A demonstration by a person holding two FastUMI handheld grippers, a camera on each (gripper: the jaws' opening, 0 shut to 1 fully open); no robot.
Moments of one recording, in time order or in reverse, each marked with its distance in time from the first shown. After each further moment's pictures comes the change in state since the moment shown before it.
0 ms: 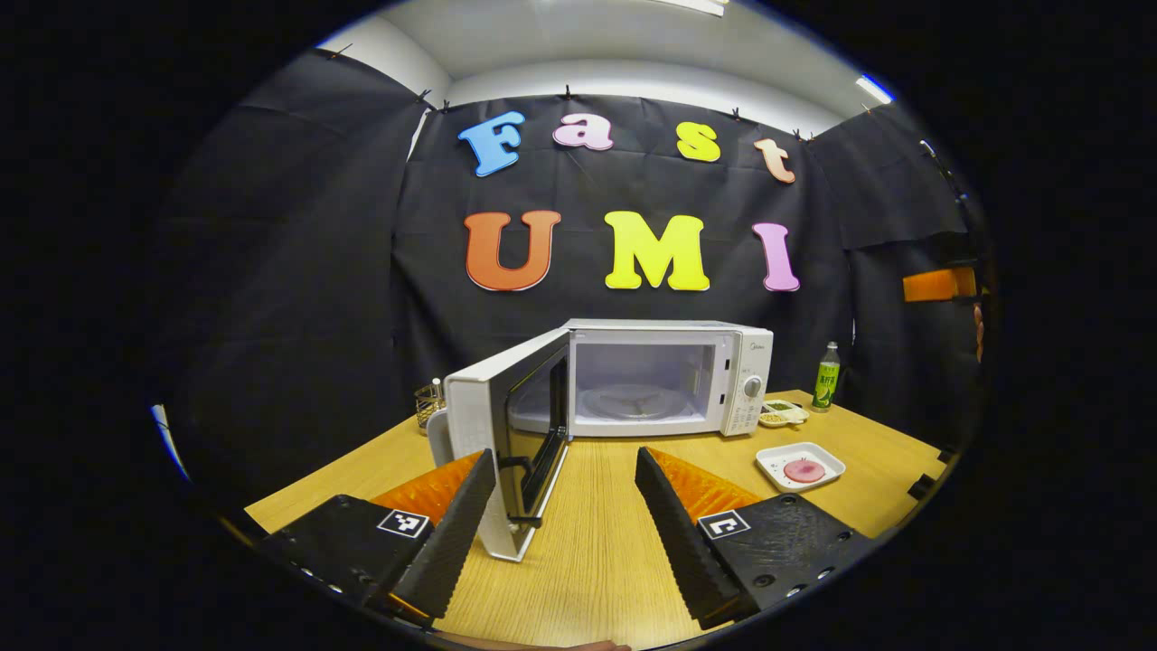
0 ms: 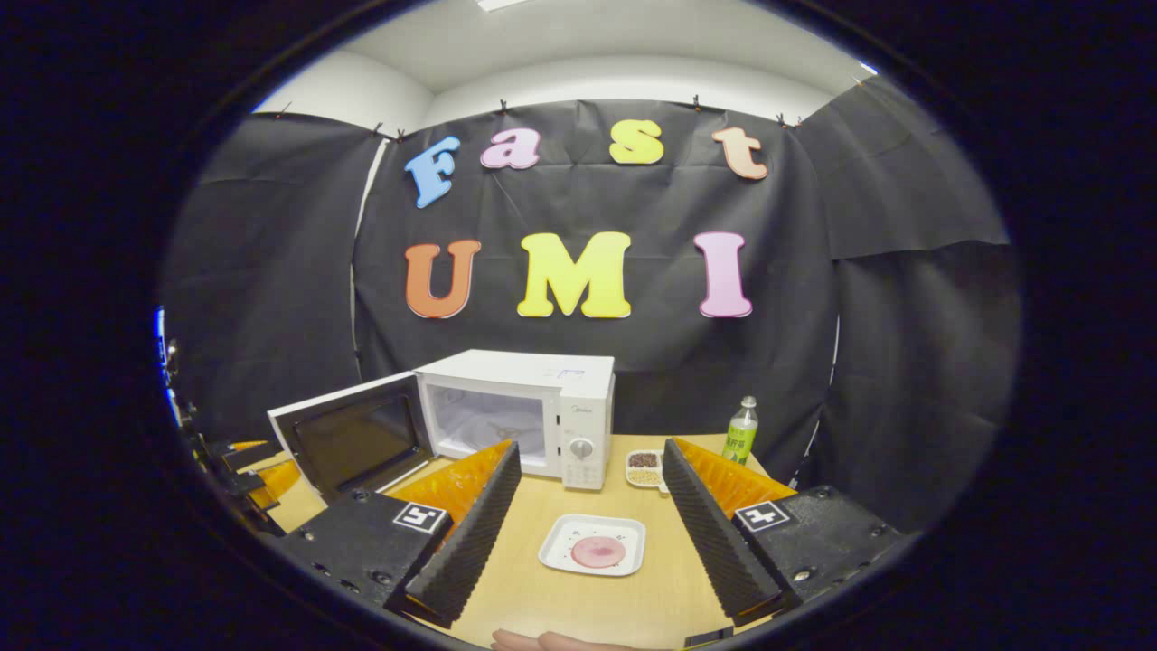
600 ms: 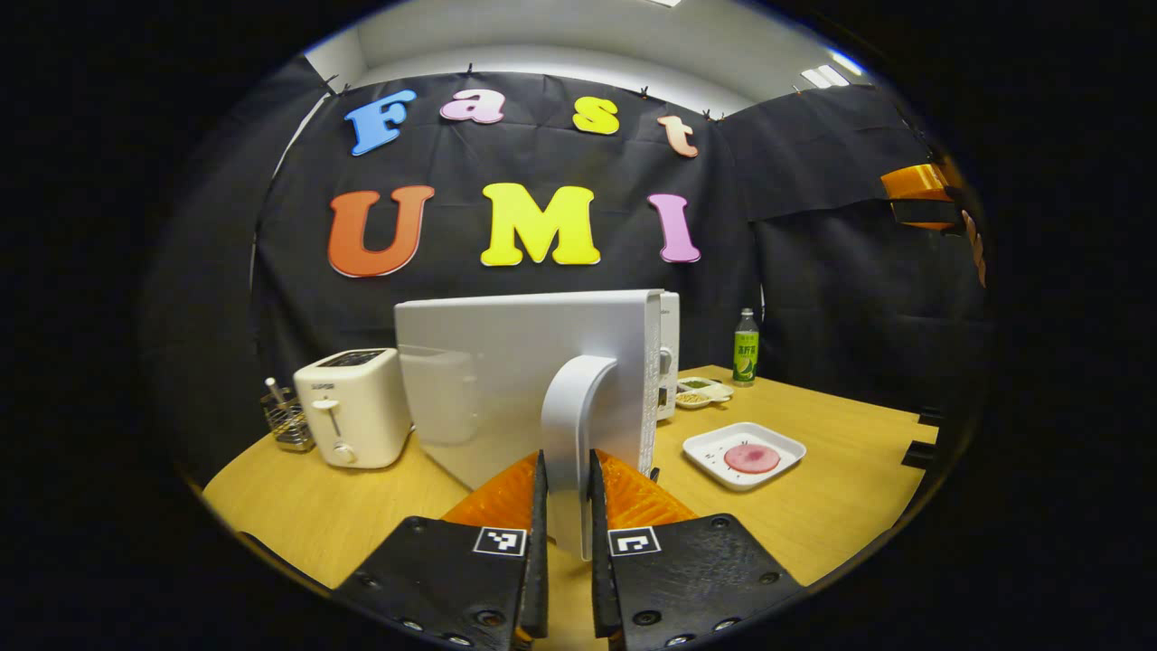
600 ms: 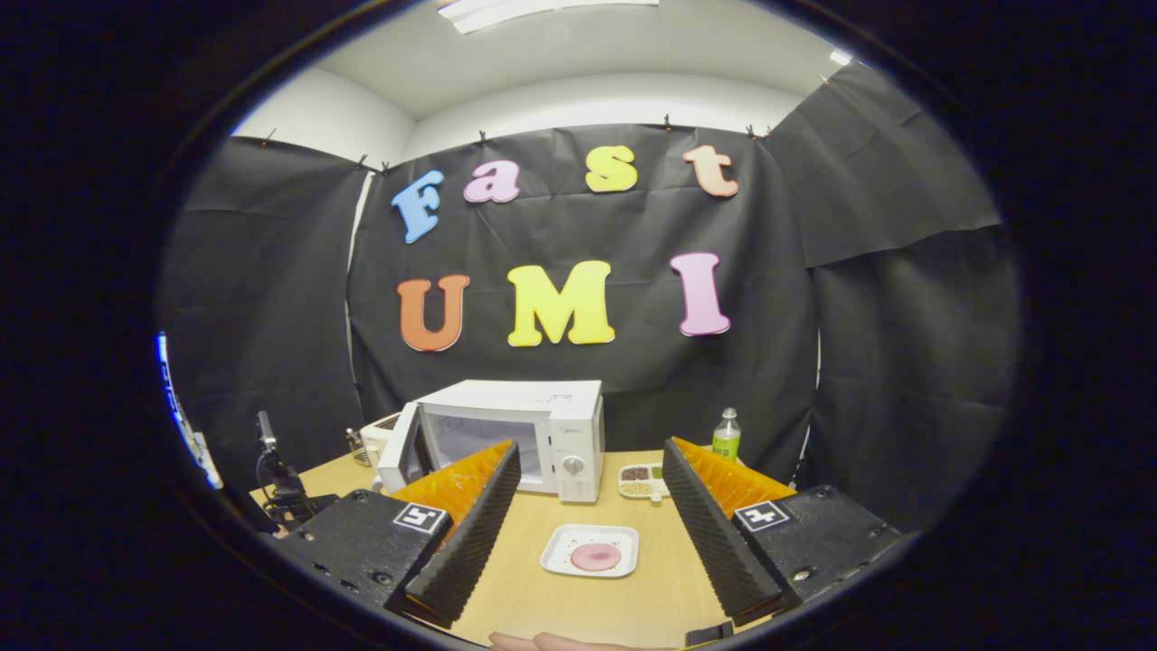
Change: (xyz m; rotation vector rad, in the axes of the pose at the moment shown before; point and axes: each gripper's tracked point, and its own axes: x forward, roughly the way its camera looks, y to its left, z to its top) left arm 0.065 -0.071 -0.071 0.076 0.056 -0.310; right arm -0.059 0.002 0.021 0.053 -0.111 -0.002
